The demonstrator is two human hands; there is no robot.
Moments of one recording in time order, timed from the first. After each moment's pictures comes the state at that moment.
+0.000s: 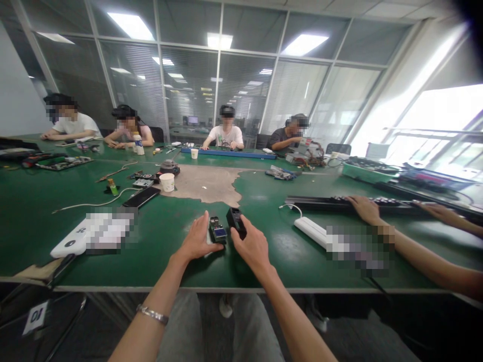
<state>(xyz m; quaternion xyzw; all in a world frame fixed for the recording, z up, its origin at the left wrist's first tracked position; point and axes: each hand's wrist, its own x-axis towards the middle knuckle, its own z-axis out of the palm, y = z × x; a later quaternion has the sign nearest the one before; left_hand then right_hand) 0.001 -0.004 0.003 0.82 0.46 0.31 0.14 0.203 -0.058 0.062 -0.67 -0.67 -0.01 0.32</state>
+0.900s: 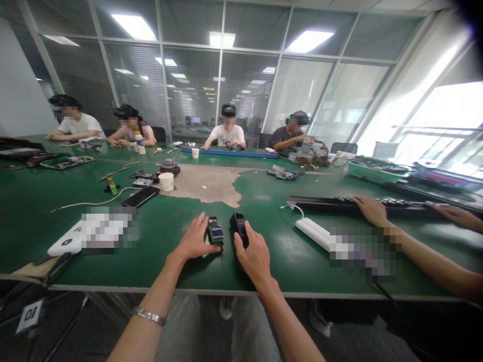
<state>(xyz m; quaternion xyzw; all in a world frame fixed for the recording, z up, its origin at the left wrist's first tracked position) 0.003 0.000 0.006 0.82 0.49 0.26 0.14 0.223 -0.061 0.023 -0.63 -0.67 -0.03 0.38</state>
